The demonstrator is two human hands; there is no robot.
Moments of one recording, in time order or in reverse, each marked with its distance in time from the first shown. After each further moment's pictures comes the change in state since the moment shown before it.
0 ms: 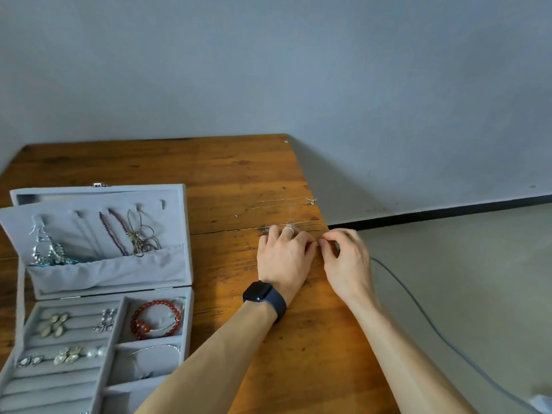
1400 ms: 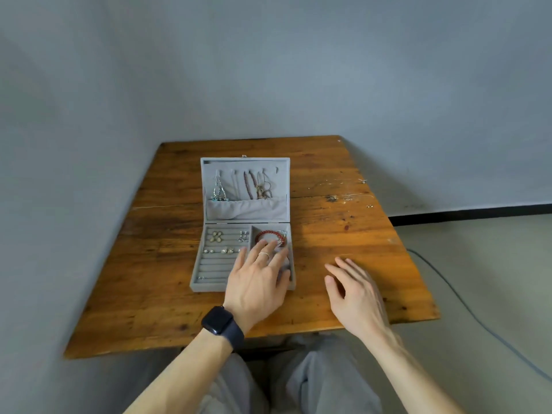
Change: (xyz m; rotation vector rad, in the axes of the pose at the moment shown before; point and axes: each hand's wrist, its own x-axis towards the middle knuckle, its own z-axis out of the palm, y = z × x) left_hand -0.220 -0.114 -0.168 0.171 -0.149 0.024; right_hand -0.213 -0.091 -0.018 -0.121 -0.189 -0.214
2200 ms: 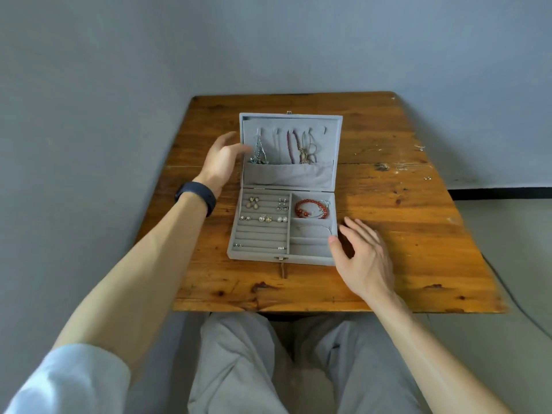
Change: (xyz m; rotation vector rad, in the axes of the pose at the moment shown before) left_hand 0.099 -0.157 -0.074 -1.134 0.131 -0.618; right_hand 0.029 -0.058 0.046 0.102 -0.003 -0.015
